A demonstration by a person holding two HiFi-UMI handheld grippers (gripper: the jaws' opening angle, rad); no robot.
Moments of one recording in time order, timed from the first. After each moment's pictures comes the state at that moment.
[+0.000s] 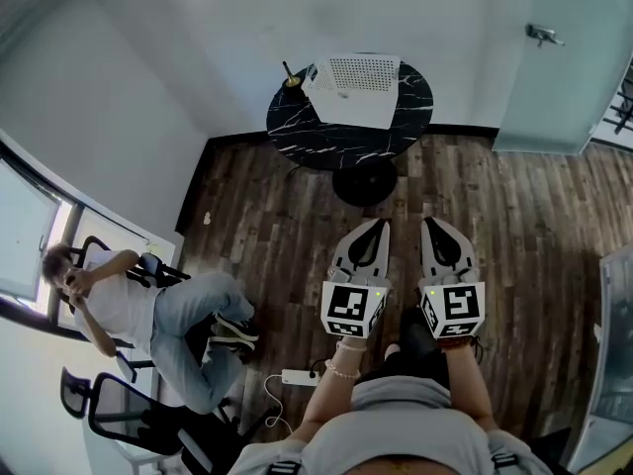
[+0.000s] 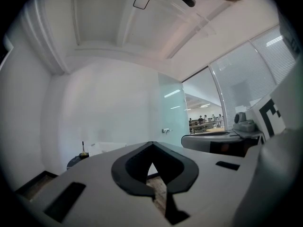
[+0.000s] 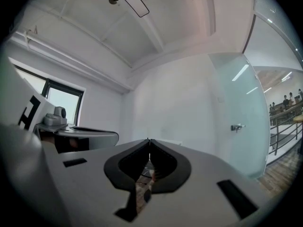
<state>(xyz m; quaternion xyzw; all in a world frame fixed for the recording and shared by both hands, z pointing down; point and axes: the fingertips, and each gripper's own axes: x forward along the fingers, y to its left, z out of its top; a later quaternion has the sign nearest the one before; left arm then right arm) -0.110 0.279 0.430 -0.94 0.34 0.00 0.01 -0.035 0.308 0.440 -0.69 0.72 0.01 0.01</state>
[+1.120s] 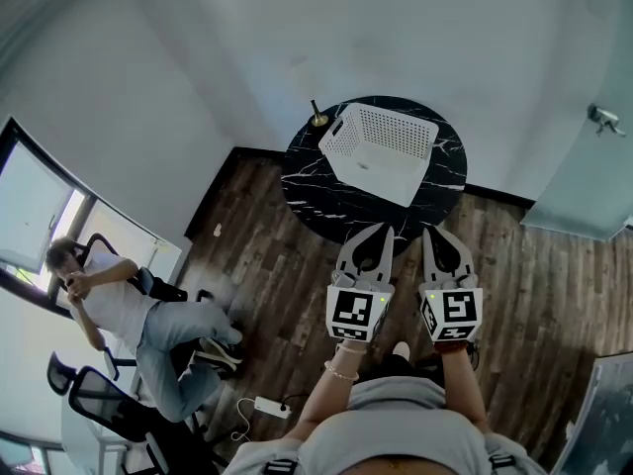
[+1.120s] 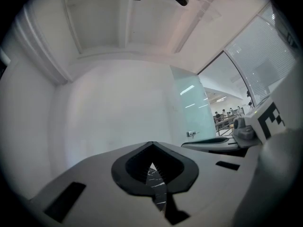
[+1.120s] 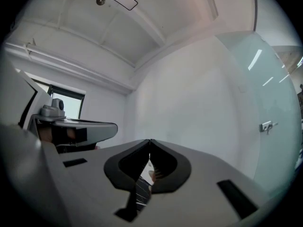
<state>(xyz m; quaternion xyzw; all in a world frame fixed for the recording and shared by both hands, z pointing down) 0.010 0.021 0.386 -0.90 0.43 0.01 0.06 0.088 0.031 0.416 -0.62 0.78 0.01 0.02</state>
